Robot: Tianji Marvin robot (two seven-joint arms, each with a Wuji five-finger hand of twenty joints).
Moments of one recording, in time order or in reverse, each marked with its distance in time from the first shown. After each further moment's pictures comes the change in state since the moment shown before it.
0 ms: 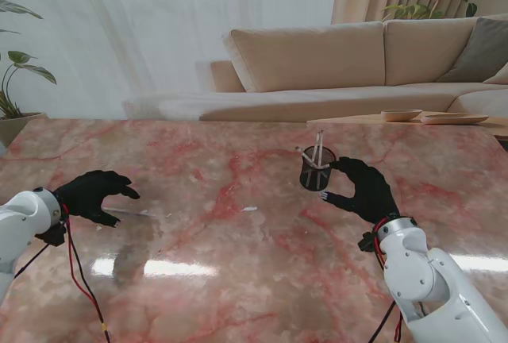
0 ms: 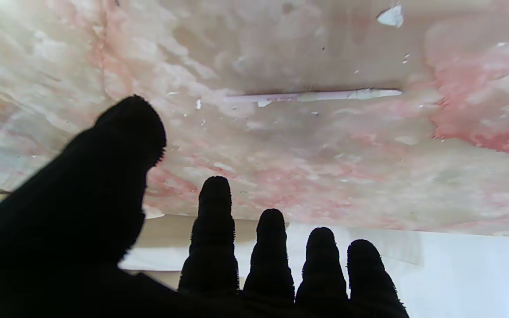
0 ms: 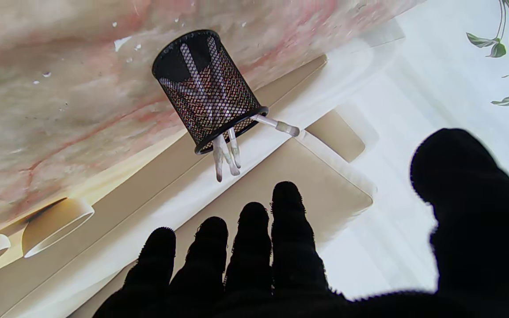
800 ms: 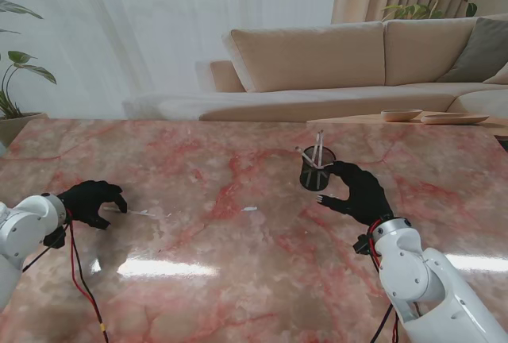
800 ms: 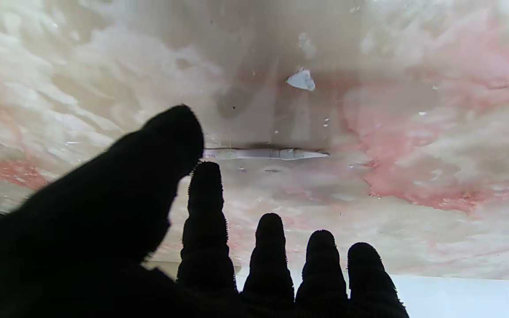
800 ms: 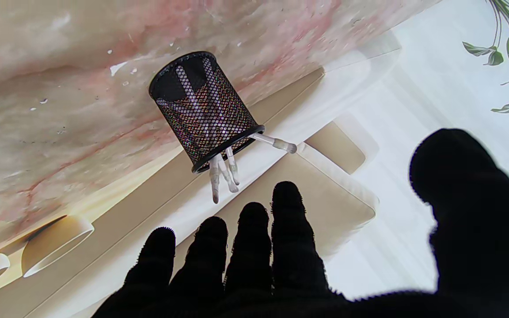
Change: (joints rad) left arm -0.117 0.009 0.114 0.237 0.107 0.048 0.085; right arm 0.011 0.002 -0.029 0.004 0.020 0.028 0.021; left_hand 0.094 -0.006 0.160 -0.001 -0.036 -0.099 0.303 0.237 -0.026 -0.011 -0.041 0.043 -0.006 0.000 -0.037 0.020 0.003 0.000 -0.034 -0.051; right_hand 0.000 0.000 0.004 0.000 0.000 -0.001 0.000 0.000 0.000 0.000 0.000 0.000 0.000 0.002 0.000 0.000 0.000 0.003 0.000 0.000
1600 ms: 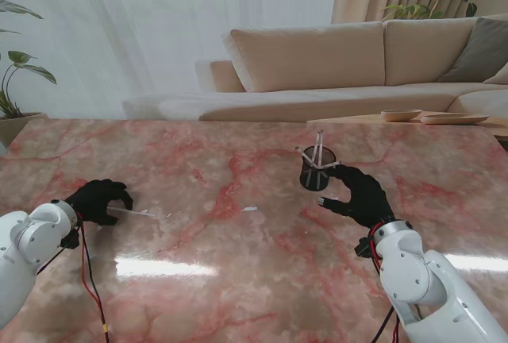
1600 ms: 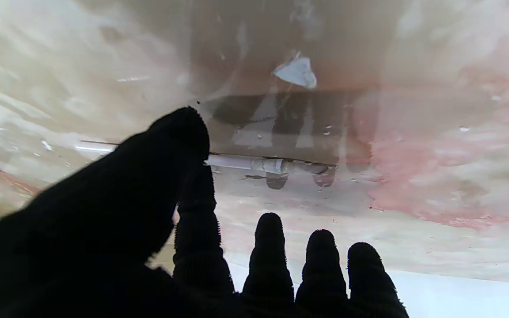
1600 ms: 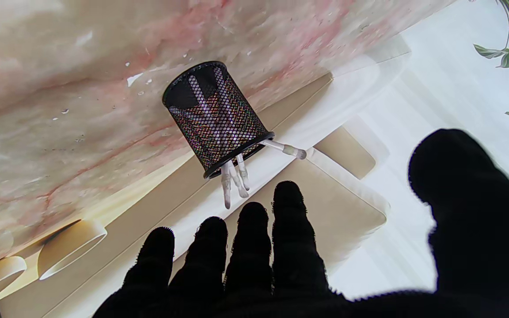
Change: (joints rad) left arm -0.087 -0.020 0.129 0.218 -0.011 0.027 0.271; right arm -0.017 0.001 0.009 -0.017 0.001 0.033 0.021; left_hand 0.013 0.007 -0.002 0.000 -0.026 -0.096 0.166 0.130 0.000 -0.006 0.004 0.013 0.000 0.000 0.000 0.029 0.000 0.000 0.000 0.013; right_hand 0.002 0.003 0.000 0.000 0.002 -0.011 0.000 0.000 0.000 0.004 0.000 0.000 0.000 0.001 0.000 0.000 0.000 0.008 0.000 0.000
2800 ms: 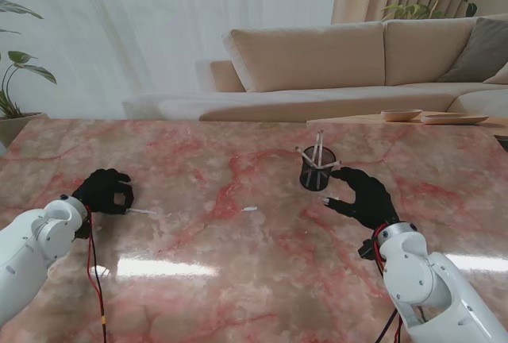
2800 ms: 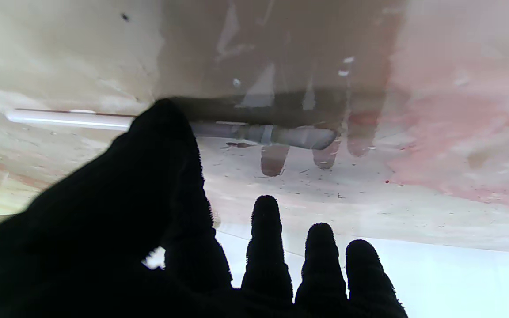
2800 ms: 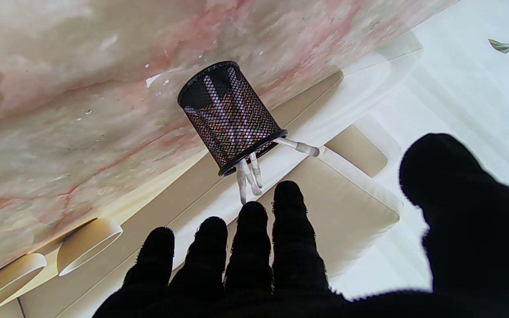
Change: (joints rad) left arm -0.161 -0.007 0.215 0.237 -0.052 0.010 0.274; right arm -0.018 0.002 0.019 -0.014 0.009 0.026 0.008; left_hand 0.015 0.040 -0.101 -0.204 0.319 -0.128 0.211 0.038 0.074 -0.030 0.180 0.011 0.001 0.000 0.093 0.039 -0.001 -0.008 0.012 0.102; right_hand 0.003 0.028 0.028 0.000 0.000 -0.003 0.000 0.004 0.003 0.005 0.008 0.001 -0.001 0.000 0.002 0.000 0.000 0.000 0.001 0.000
